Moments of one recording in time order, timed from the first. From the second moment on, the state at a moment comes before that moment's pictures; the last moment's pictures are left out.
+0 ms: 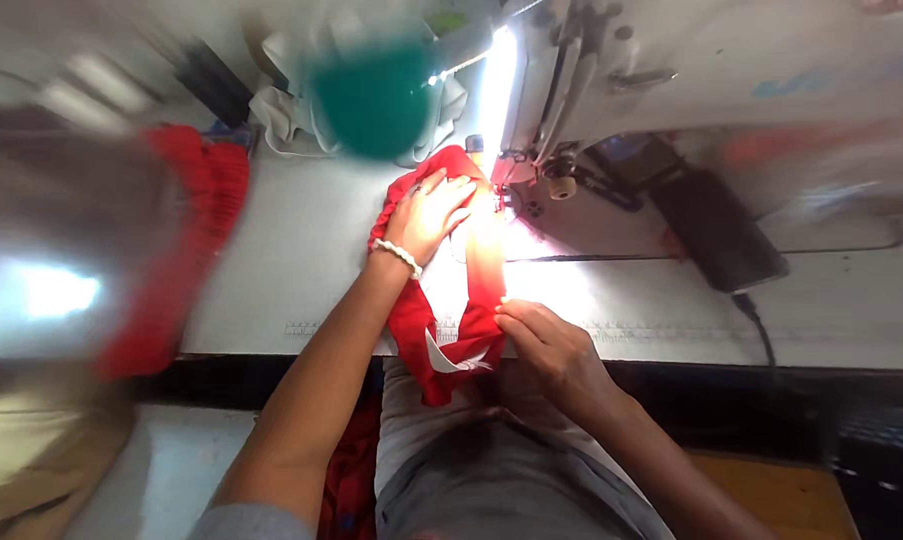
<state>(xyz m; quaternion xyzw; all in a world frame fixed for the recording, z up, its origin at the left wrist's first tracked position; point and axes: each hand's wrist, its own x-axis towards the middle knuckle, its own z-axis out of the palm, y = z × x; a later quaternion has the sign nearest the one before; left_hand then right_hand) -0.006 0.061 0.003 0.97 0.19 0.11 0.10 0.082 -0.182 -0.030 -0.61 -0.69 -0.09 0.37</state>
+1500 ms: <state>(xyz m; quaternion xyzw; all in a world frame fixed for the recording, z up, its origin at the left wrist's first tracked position) -0.018 0.015 -0.005 0.93 -0.12 0.32 0.15 0.087 -0.172 -0.018 -0.59 -0.64 -0.04 0.49</state>
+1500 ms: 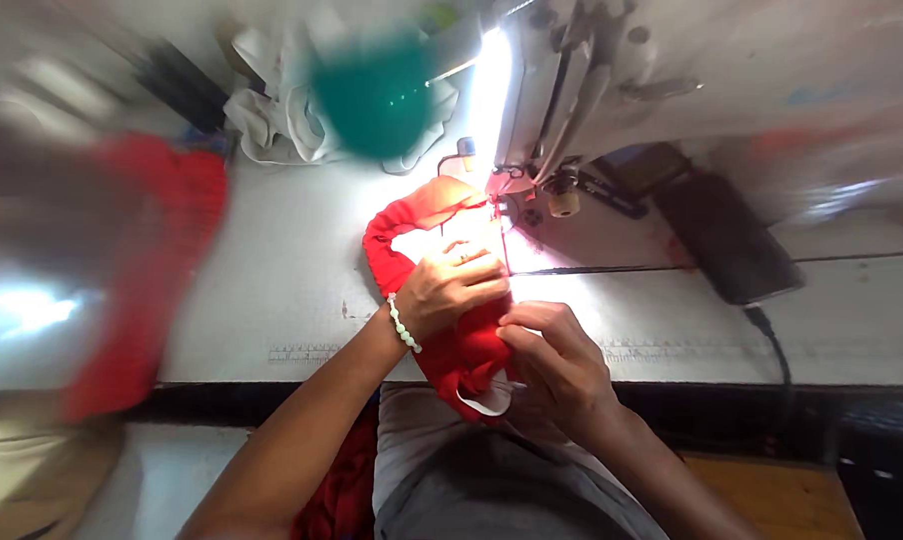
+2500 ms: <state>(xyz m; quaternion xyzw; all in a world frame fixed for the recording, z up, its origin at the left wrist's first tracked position) -0.032 -0.003 -0.005 0.93 -0.06 0.34 0.13 0.124 -0.138 -0.019 -0.64 -0.66 -0.03 0.40</state>
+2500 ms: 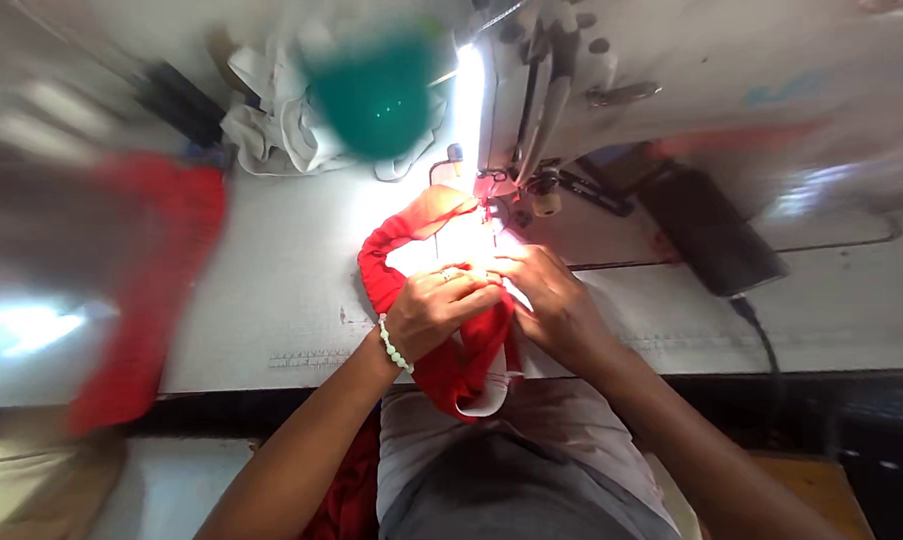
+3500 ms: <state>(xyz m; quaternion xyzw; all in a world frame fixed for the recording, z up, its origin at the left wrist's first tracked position) -0.047 0.009 0.002 0.96 -0.09 0.12 0.24 0.115 -0.151 -0.028 -0.60 -0.71 -0.05 0.38</state>
